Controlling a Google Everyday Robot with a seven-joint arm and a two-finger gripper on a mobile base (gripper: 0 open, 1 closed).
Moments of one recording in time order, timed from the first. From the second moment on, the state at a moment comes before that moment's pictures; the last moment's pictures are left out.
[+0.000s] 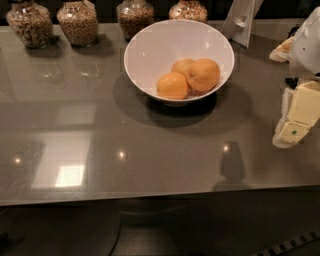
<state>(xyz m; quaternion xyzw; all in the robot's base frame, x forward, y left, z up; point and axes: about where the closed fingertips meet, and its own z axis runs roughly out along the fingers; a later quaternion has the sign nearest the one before) 0.438 -0.217 0.976 -0.60 0.78 -0.03 0.16</state>
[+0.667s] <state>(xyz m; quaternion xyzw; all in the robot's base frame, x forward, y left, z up) 0.463 -0.203 0.983 -0.60 0.77 -0.02 0.21</state>
